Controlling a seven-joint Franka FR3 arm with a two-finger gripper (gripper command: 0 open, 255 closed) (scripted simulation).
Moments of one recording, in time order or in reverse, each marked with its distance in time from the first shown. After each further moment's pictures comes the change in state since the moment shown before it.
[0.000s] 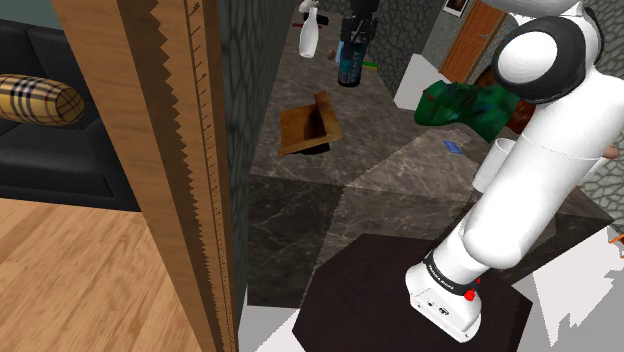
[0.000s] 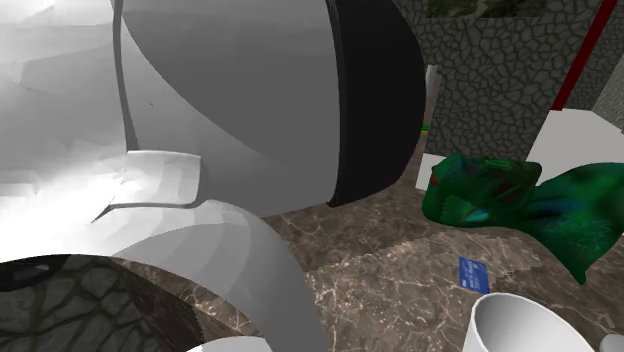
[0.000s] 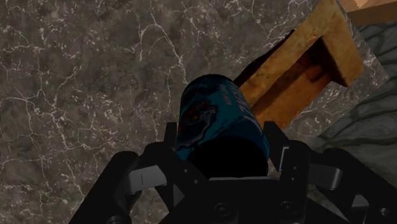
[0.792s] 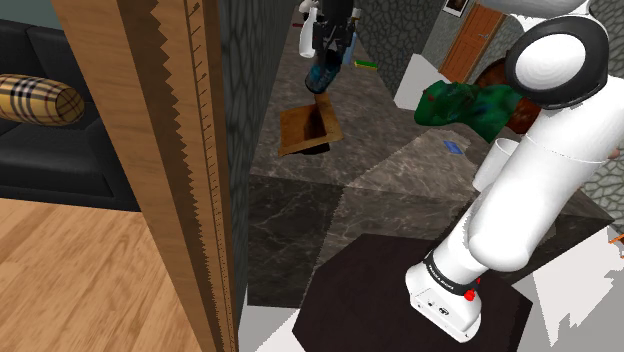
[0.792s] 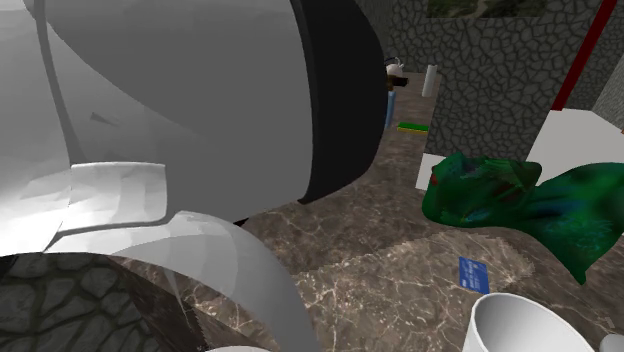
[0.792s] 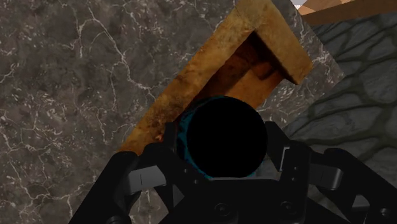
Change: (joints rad) arm 0.111 -0.032 0.080 -0.079 0.004 0.045 0.193
